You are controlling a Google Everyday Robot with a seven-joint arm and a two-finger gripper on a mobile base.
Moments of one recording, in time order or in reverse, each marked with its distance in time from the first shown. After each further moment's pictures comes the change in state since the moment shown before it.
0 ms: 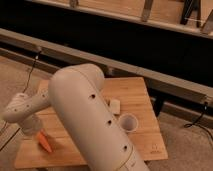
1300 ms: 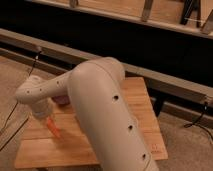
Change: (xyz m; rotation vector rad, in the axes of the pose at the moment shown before) arm 0.013 -0.092 -0.067 0.021 -0.033 0.144
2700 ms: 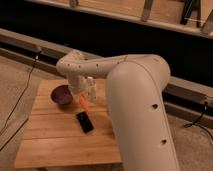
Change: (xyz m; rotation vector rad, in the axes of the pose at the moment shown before) arm 0.034 -0.197 -0.053 0.068 -0.039 0.166
